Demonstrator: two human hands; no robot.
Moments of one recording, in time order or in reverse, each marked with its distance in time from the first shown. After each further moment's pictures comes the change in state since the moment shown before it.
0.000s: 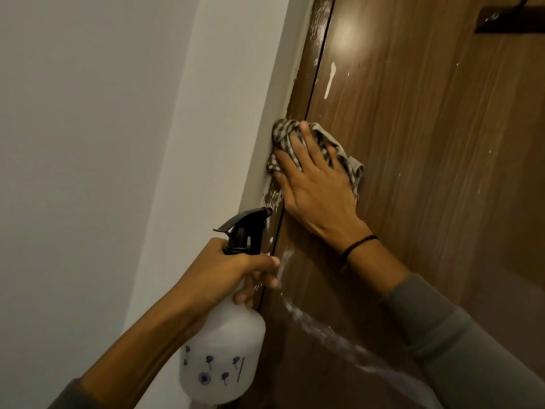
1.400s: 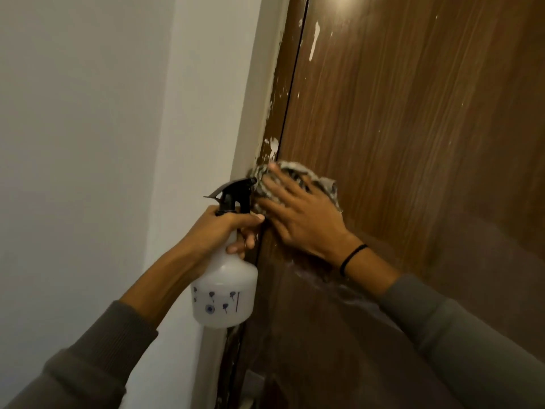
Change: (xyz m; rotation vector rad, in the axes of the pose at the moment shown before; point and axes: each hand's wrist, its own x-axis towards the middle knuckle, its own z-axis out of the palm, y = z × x) left_hand 0.001 -0.023 -0.002 -0.149 -0.063 -0.045; right_hand -0.098 -0.019 0.000 0.093 -0.154 -0.287
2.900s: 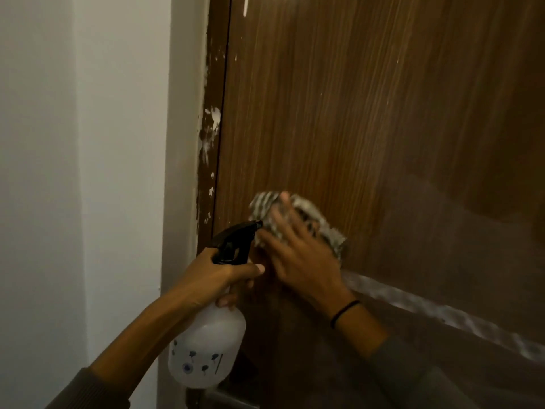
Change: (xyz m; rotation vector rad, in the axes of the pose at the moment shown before) left_hand -0.039 -0.060 0.063 0.174 -0.205 -0.123; right_hand -0.136 -0.041 0.007 0.111 -0.014 0.307
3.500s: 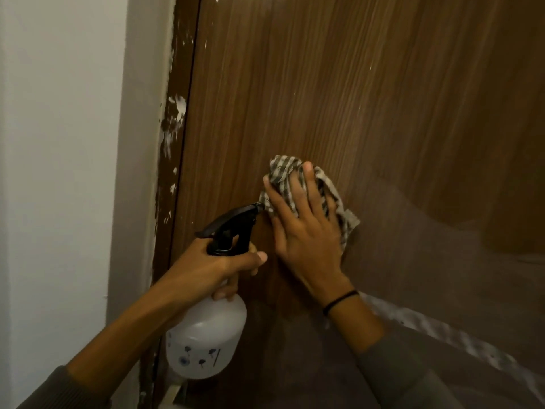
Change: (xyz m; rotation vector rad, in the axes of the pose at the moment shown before) left_hand 0.019 0.020 0.031 -0.023 -0.086 0.157; right_hand 0.015 0.040 -0.043 -0.214 0.133 0.216
